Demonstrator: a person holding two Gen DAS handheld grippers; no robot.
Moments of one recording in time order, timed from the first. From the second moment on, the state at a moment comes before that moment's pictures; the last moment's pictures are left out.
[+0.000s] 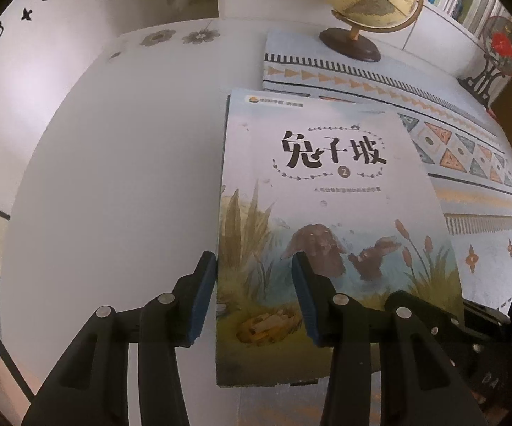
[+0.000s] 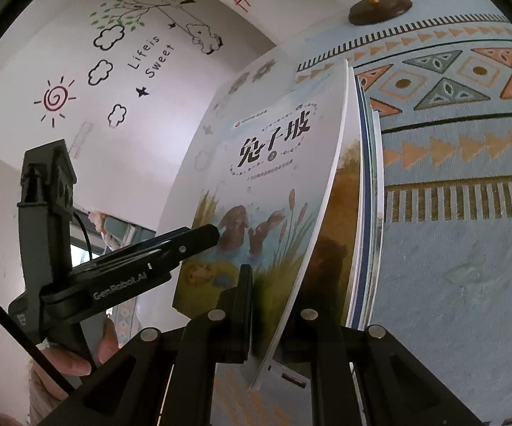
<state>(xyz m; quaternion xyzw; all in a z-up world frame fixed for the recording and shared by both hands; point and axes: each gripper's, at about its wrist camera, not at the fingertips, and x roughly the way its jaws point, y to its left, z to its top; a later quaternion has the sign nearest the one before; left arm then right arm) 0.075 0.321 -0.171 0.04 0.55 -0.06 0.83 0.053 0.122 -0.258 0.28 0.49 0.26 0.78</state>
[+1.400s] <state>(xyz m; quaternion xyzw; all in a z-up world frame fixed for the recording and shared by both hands) 0.027 0.267 0.007 0.02 0.47 -0.05 0.88 0.024 -0.009 -0.029 -0.01 0.40 0.04 0.91</state>
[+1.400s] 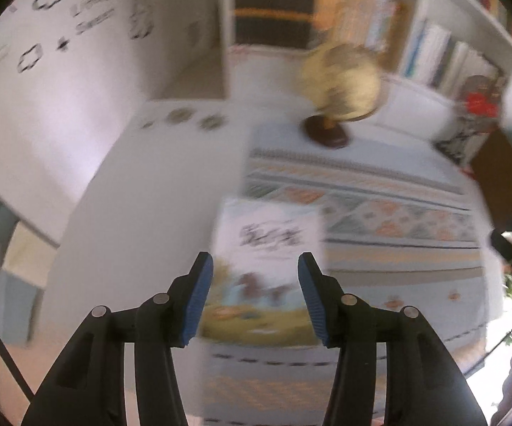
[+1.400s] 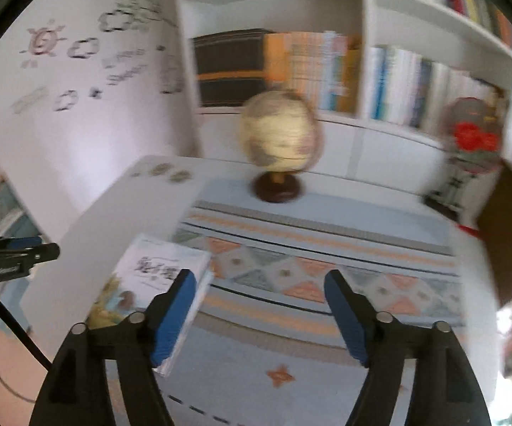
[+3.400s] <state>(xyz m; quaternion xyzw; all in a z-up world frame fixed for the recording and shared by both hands) 0.043 0.094 0.000 0.06 0.48 -0.10 0.87 0.022 -0.110 -0.027 0.06 0.45 -0.05 0.89</state>
